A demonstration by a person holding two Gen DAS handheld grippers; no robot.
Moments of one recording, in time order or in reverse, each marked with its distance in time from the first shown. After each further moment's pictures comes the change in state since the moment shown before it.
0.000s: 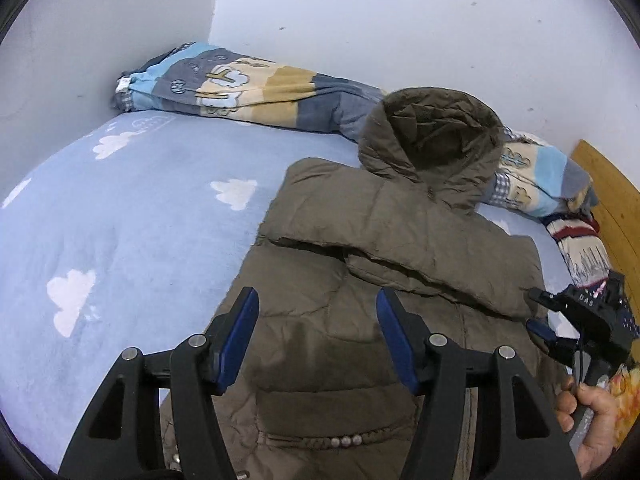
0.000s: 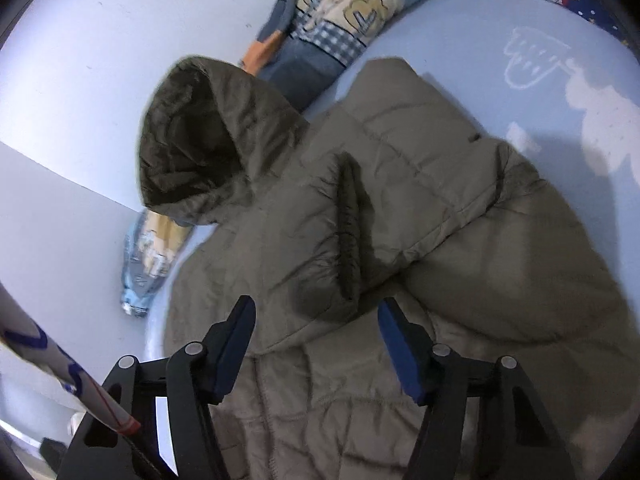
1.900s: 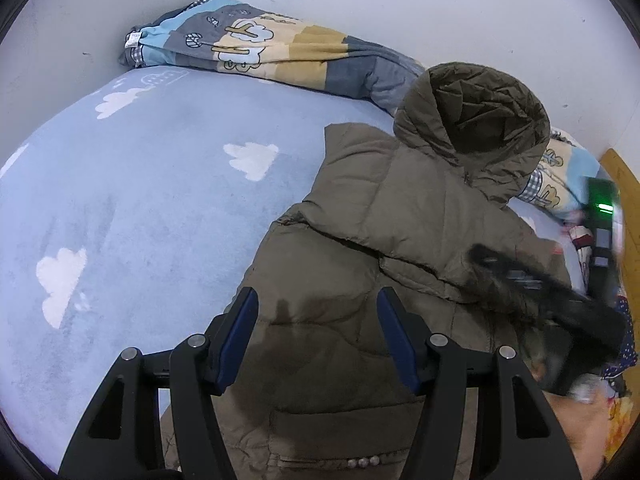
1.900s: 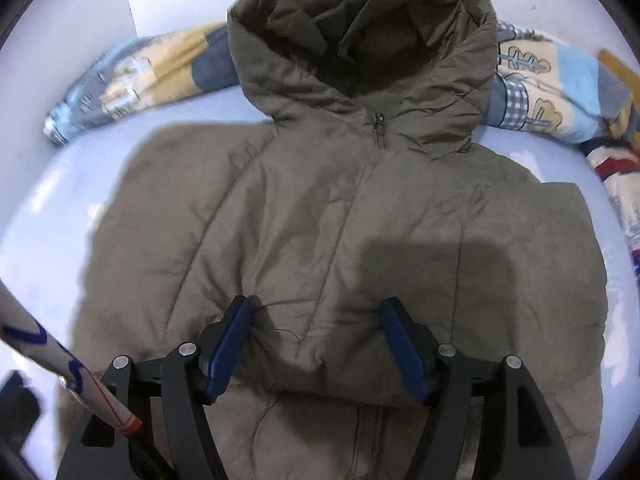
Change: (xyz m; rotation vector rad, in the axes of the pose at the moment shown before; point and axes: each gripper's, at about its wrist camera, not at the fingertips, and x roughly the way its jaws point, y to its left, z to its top) left arm 0.049 0.019 0.018 -0.081 0.137 0.039; right arm 0.103 0.179 -0.054 -0.648 0.072 -0.329
